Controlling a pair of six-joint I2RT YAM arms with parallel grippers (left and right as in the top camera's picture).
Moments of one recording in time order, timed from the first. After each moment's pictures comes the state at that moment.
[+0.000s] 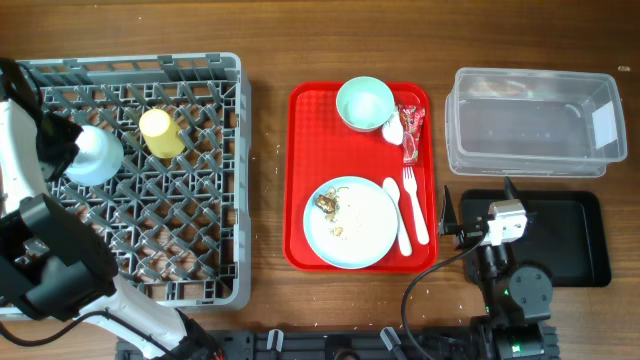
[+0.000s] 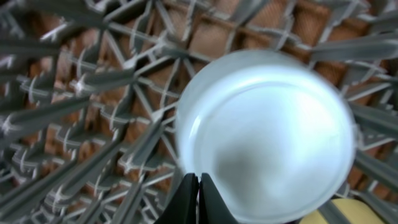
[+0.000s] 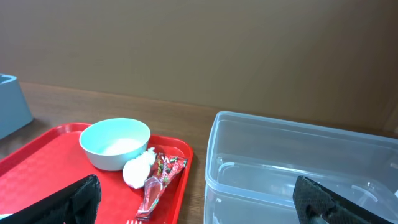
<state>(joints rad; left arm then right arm) 0.54 1.92 1.65 -1.15 -0.16 -0.60 0.10 0.02 0.01 0.00 0.00 -0.10</state>
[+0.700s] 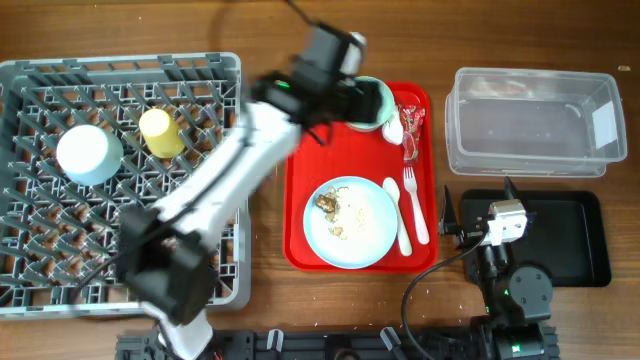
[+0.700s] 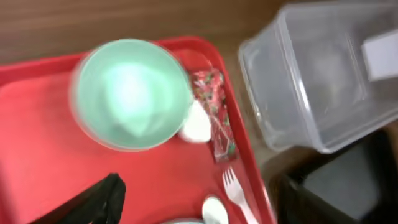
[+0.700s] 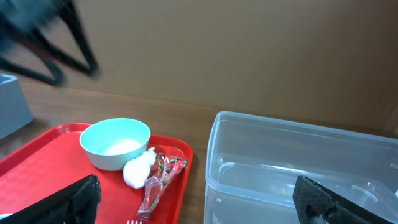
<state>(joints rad) -0.61 1.89 1.65 -0.65 0.18 -0.39 0.10 0.02 0.01 0.00 0.00 -0.10</state>
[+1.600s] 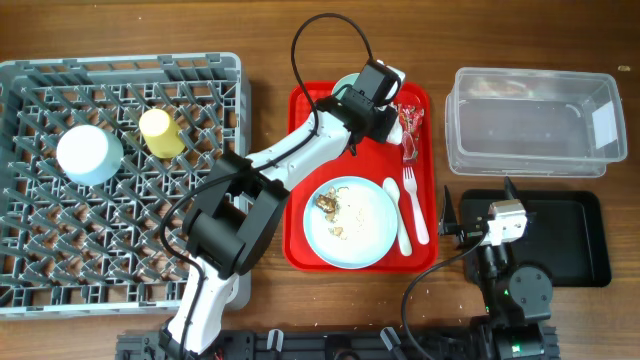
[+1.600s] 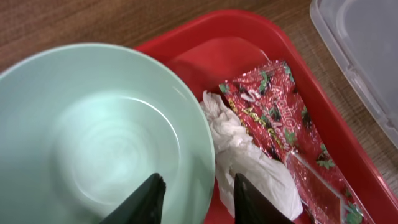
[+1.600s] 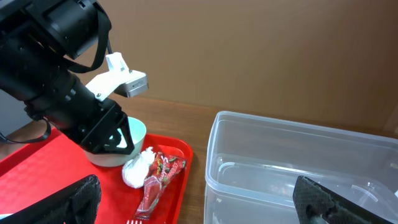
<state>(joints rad) -0.67 2.21 1.64 -0.36 0.01 -0.13 0.10 0.02 0.01 0.00 0.00 -0.10</state>
